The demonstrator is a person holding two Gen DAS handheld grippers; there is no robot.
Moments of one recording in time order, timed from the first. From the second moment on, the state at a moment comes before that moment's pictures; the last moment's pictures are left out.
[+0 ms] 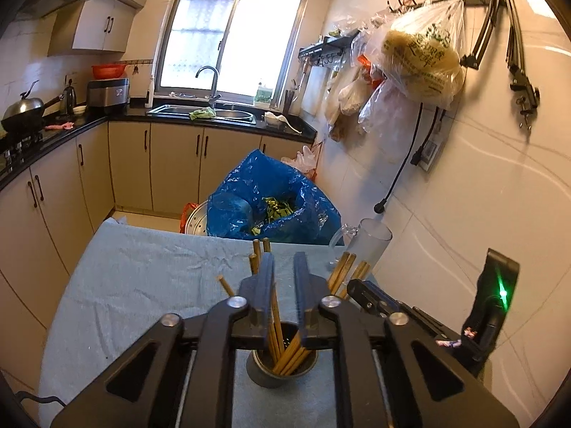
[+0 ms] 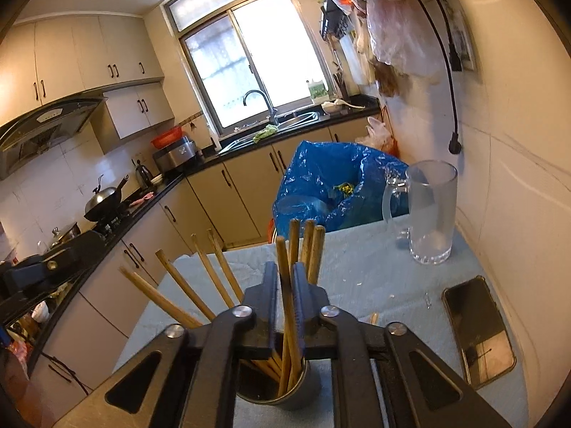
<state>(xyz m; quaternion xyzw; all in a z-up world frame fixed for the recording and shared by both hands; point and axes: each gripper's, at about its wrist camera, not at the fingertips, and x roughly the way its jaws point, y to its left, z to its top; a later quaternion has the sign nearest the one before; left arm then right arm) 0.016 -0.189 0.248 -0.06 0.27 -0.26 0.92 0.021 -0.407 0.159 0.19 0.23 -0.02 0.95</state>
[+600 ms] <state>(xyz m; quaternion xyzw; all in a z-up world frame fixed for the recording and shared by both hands) -0.094 -0.133 0.272 -0.05 0.18 -0.23 0.96 -0.059 -0.416 0.184 0.21 0.20 -0.04 0.96</state>
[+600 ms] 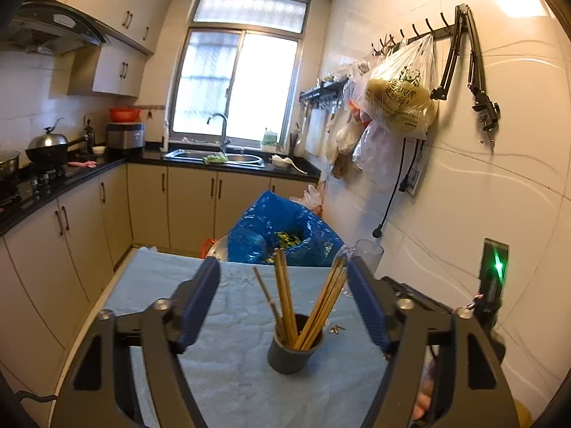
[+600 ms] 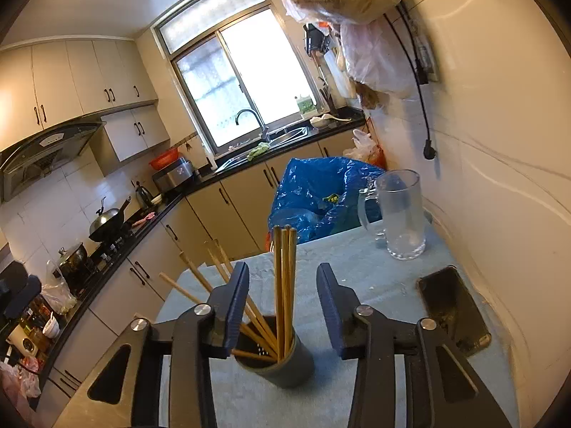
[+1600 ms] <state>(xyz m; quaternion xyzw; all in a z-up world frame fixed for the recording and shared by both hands) -0.173 -0.111 0.168 0.01 0.26 -0.09 0.96 -0.186 -0.379 0.124 0.24 0.22 -0.10 0.94</state>
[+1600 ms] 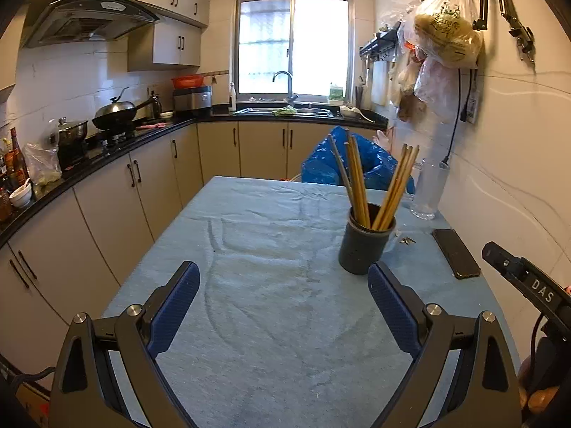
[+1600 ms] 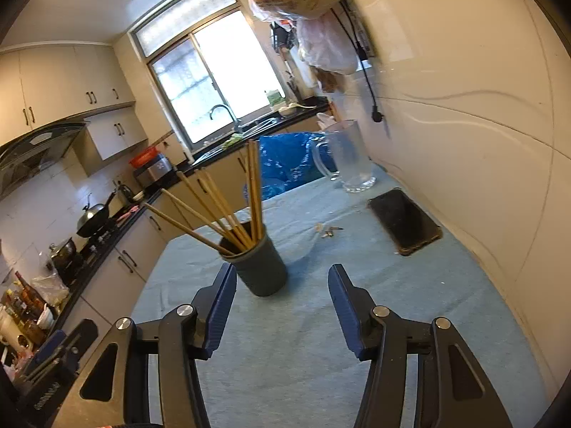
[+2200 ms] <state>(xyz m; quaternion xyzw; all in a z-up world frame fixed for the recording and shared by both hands) -0.161 -0.121 0.149 0.02 0.30 -0.11 0.95 -0.184 -0.366 0.115 0.22 0.23 -0.11 0.94</state>
